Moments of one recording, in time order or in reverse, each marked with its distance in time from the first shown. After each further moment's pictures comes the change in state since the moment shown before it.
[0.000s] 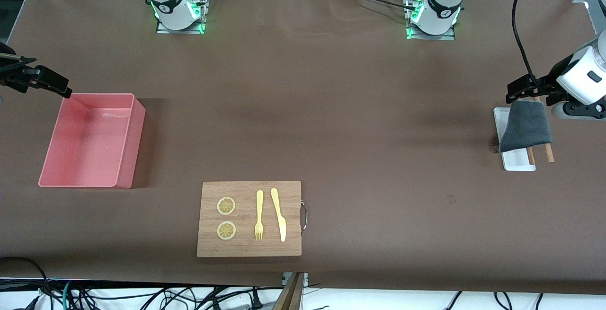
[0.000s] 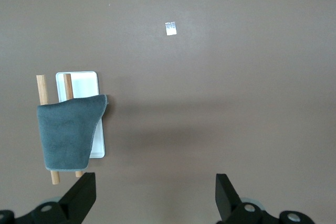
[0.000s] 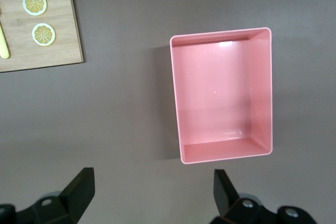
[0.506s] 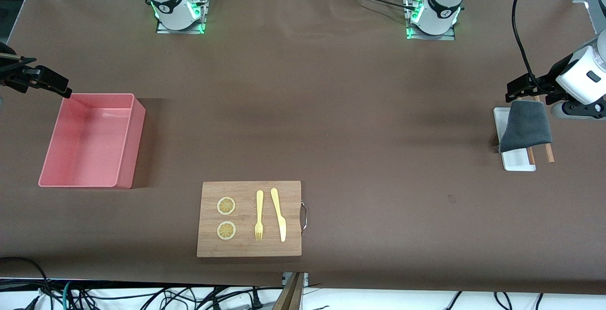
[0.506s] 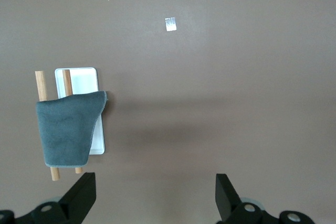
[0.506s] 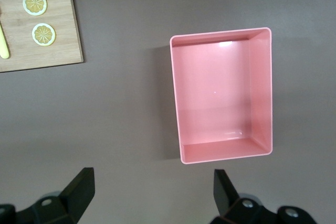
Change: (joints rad) left arm 0.000 0.000 0.000 0.000 0.000 -0.019 0.000; right arm 0.000 0.000 0.000 0.000 0.000 0.000 0.000
